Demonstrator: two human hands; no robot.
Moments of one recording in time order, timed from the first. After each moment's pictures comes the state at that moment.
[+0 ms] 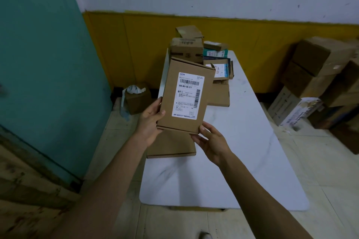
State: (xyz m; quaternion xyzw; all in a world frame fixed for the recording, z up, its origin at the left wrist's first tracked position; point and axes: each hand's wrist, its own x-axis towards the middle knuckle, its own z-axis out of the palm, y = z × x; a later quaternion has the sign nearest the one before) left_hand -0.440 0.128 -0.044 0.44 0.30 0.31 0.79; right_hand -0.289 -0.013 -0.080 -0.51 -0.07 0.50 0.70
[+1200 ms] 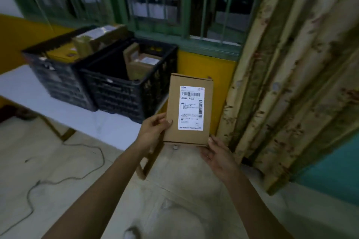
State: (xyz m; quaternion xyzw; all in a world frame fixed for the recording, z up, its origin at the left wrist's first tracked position) left_hand -0.818 -0.449 -0.026 0.00 0.69 0.71 0.13; right_hand -0.746 -0.251 -0.097 -0.24 -0.45 0.86 -0.01
